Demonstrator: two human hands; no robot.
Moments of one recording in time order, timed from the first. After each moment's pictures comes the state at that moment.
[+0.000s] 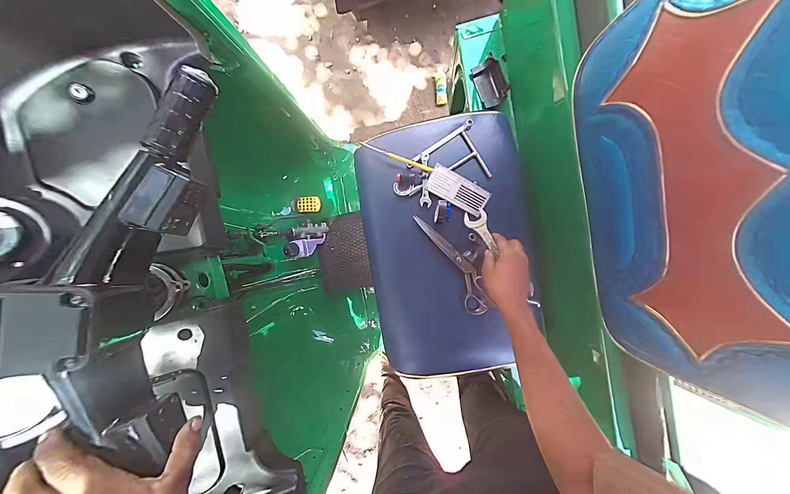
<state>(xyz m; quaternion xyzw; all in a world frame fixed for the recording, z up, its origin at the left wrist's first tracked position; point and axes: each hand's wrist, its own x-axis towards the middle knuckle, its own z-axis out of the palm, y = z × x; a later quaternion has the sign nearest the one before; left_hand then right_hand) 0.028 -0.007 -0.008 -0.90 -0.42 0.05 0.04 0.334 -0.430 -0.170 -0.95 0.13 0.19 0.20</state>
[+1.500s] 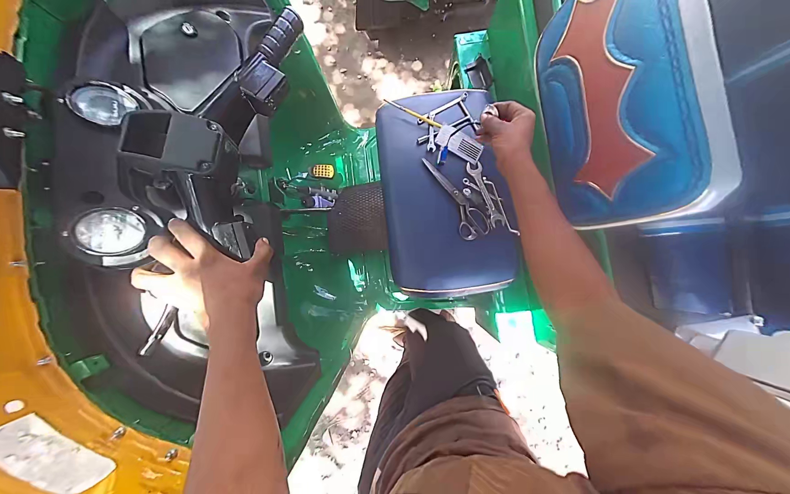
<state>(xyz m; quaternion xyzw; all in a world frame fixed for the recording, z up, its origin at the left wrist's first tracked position) 0.016 -0.018 -0.006 -0.88 -0.47 -0.02 -0.05 0.365 -0.403 -0.066 -0.78 0.04 0.03 0.63</state>
